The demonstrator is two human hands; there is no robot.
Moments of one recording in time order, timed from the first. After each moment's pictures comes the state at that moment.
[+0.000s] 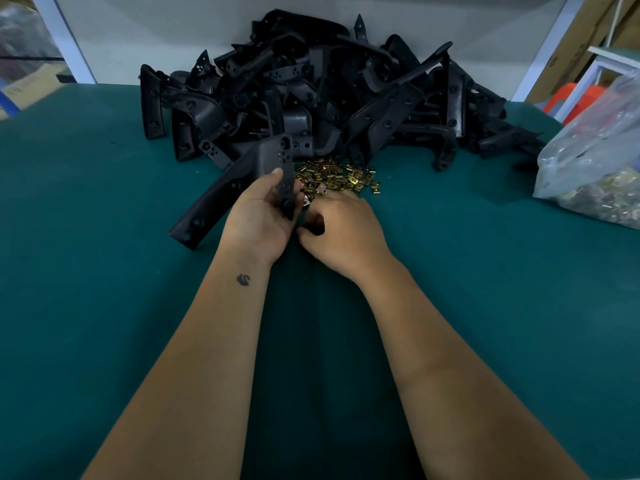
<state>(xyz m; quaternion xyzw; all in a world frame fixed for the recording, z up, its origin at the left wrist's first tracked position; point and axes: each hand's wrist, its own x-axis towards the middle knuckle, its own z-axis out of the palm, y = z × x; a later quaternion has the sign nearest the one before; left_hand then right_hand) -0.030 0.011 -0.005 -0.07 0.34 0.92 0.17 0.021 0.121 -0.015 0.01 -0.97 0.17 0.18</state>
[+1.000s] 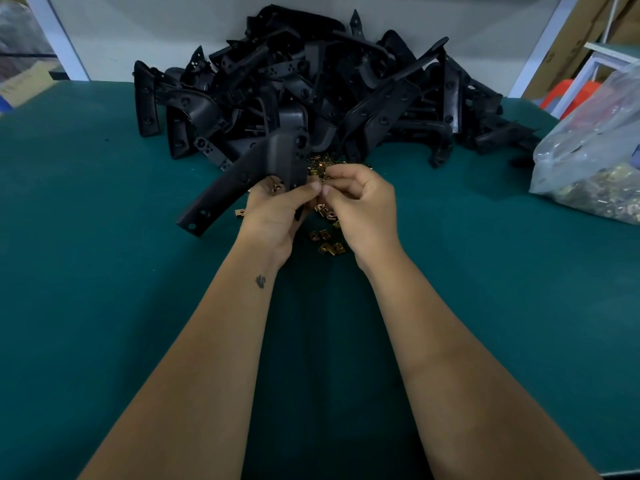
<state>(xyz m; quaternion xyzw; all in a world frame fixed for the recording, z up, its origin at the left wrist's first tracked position) -0.020 0.023 -0.009 0.03 0.48 0.87 0.14 0.023 0.129 -0.009 -0.10 -0.72 0.63 0.26</state>
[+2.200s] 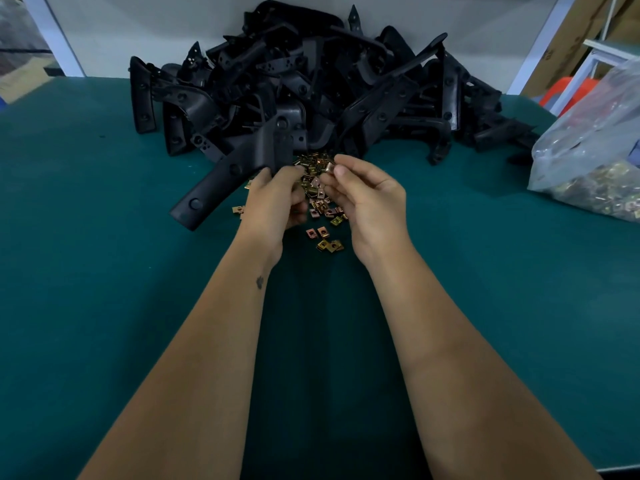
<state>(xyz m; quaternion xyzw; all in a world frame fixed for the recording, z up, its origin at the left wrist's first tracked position) -0.026 0.022 -0.007 0.02 0.61 0.78 0.12 0.026 0.132 -0.002 -0.10 -0.52 0.82 0.24</state>
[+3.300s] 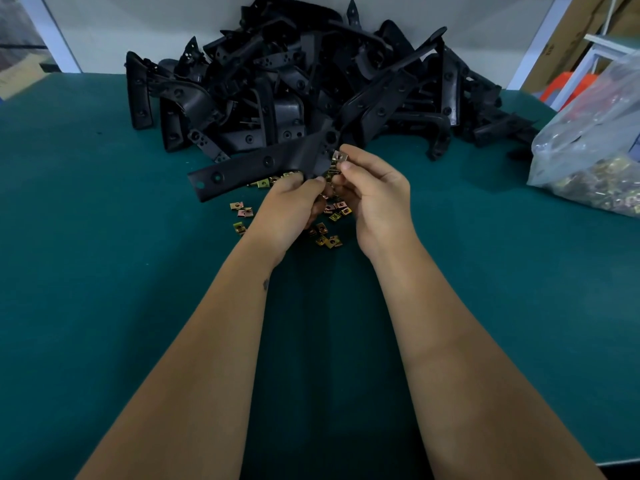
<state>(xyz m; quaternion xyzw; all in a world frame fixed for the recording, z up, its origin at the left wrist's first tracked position) -0.012 0.029 -0.006 0.14 0.70 0.68 0.15 0.026 0.141 0.000 -0.11 -0.52 0.81 0.24</state>
